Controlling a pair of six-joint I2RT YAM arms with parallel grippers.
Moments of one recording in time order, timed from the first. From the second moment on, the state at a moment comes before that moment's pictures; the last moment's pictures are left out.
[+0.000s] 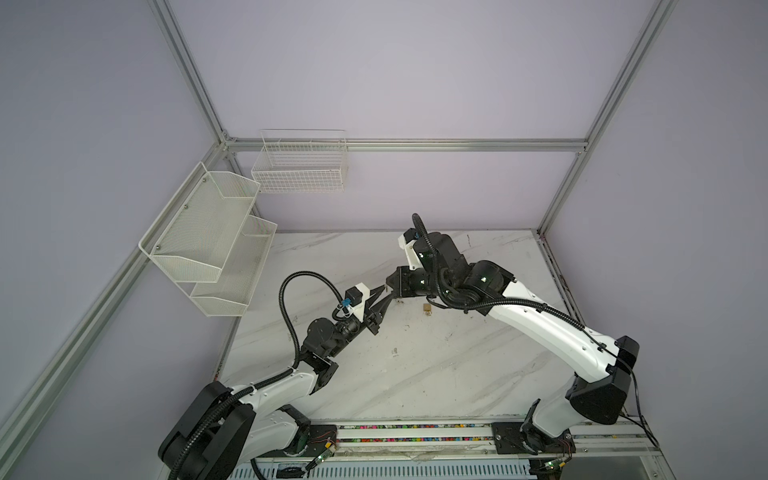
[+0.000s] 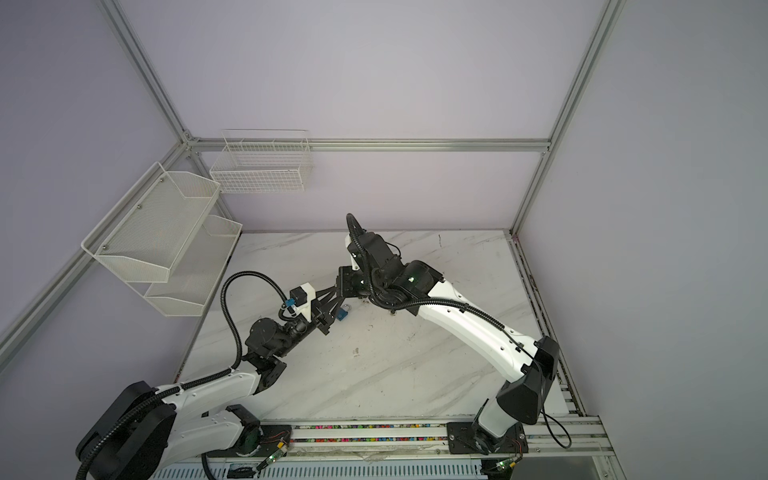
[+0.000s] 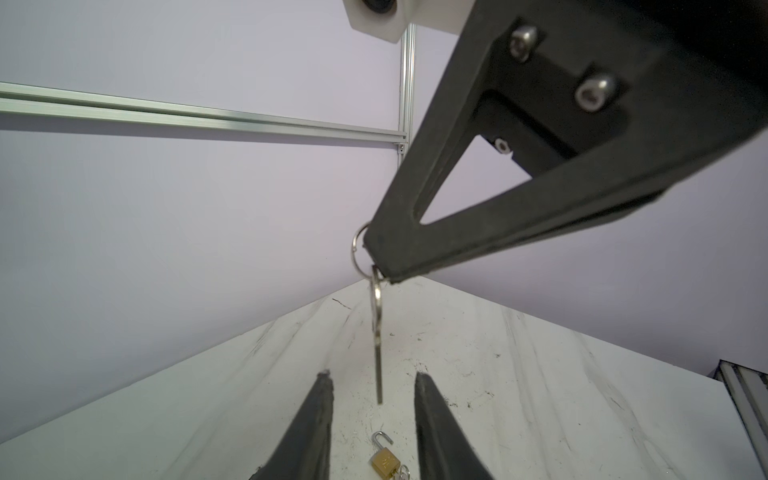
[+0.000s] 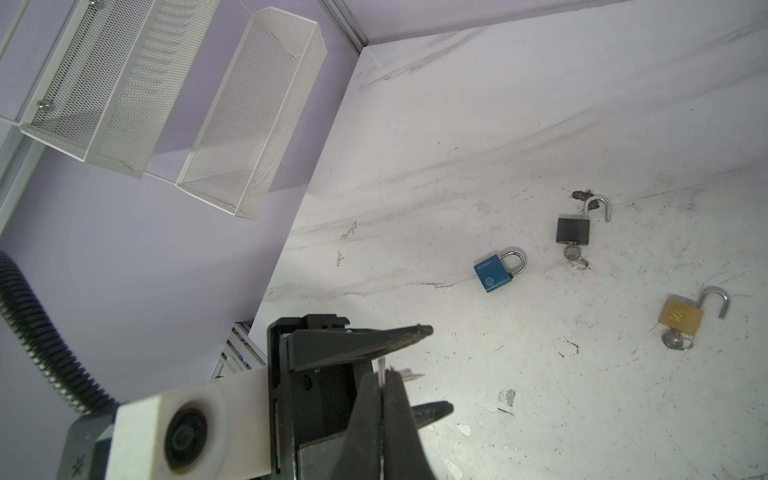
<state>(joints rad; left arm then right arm) -0.56 1.17 0.35 1.05 0.23 -0.05 0.92 1.58 1.71 -0.73 -0.05 0.70</state>
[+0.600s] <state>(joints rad) -0.57 1.20 0.38 1.12 0.23 -0.05 0.92 1.54 1.70 -0.73 -0.07 0.70</state>
